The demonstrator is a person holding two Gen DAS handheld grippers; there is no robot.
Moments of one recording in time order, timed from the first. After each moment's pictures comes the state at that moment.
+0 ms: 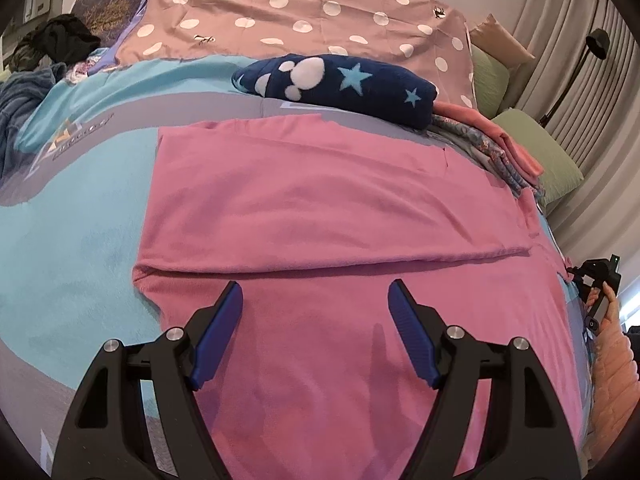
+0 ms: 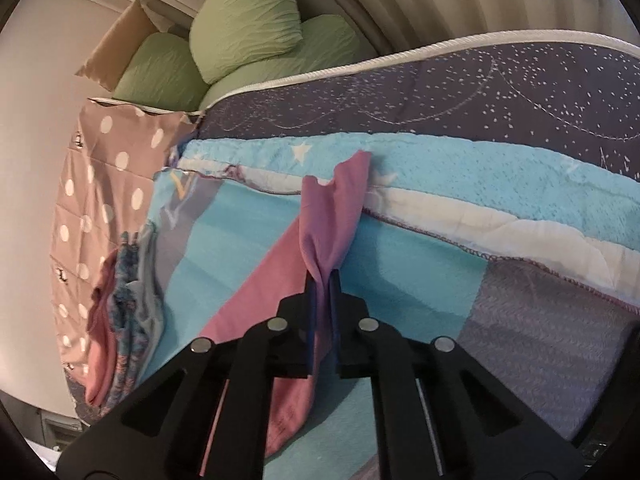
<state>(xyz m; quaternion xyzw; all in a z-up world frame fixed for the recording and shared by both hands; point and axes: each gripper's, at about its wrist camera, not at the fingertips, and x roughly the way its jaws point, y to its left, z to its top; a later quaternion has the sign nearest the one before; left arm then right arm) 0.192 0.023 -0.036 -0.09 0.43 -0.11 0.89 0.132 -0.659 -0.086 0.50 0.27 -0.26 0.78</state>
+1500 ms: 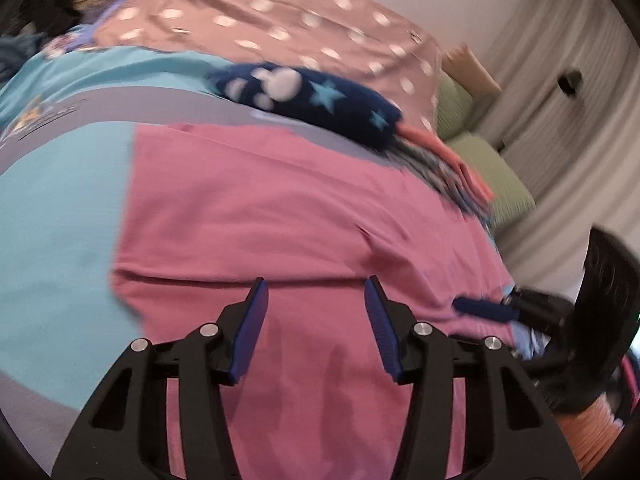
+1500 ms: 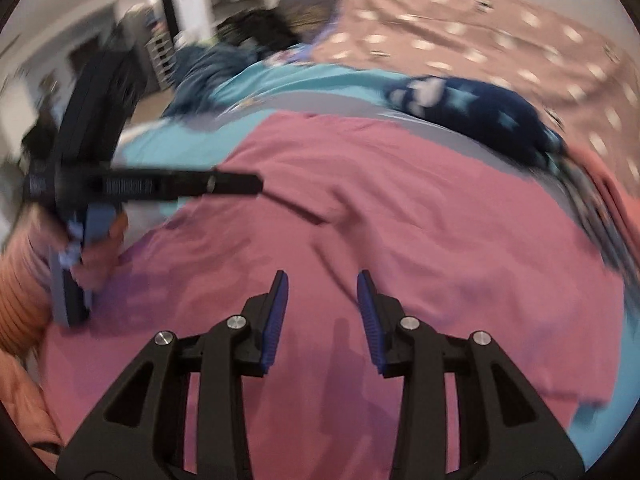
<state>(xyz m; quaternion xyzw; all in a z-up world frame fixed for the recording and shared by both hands) 0.189 0.052 -0.026 -0.17 0.40 -0.18 0.88 0.152 -0.132 -0.006 -0.14 0.39 0.31 0.86</state>
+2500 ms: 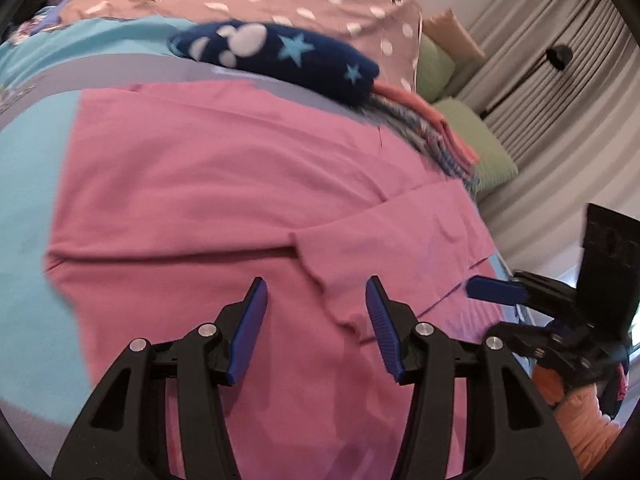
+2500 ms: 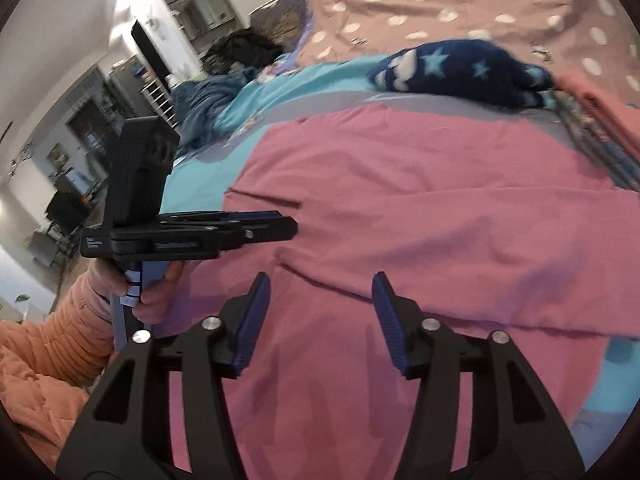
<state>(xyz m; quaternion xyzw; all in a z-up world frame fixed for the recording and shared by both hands) 0.211 0.006 -0.047 -0.15 0.46 -0.25 0.84 0.154 -0.192 0.003 0.01 0.43 0.30 0.85</state>
